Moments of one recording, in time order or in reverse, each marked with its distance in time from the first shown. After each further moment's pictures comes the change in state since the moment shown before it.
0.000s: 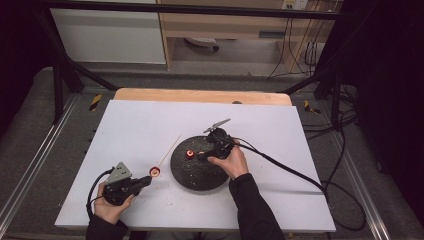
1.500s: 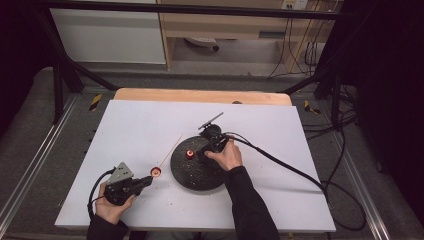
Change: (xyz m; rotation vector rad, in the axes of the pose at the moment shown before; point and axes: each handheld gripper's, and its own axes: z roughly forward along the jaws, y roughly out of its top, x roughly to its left) left arm -0.002 0.000 0.003 0.004 0.001 0.008; right arm -0.001 0.018 0.007 0.123 0.081 0.058
